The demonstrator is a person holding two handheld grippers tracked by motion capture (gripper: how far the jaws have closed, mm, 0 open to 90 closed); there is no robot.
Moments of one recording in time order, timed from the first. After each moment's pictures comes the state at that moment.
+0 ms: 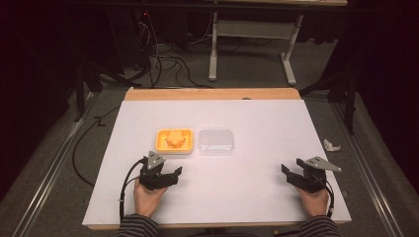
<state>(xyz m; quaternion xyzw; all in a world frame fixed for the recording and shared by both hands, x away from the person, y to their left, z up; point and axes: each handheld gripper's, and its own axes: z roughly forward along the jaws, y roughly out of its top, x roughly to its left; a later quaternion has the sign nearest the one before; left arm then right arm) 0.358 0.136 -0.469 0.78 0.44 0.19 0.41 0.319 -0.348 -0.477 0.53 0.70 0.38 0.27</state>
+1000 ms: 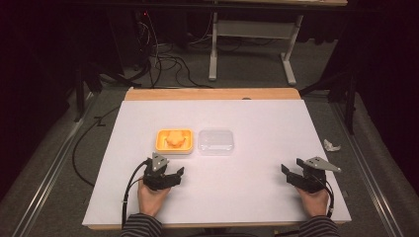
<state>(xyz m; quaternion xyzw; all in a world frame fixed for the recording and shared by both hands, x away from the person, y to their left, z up) 0.361 0.129 -0.483 0.78 0.44 0.20 0.40 0.319 -0.348 -0.477 0.53 0.70 0.38 0.27</state>
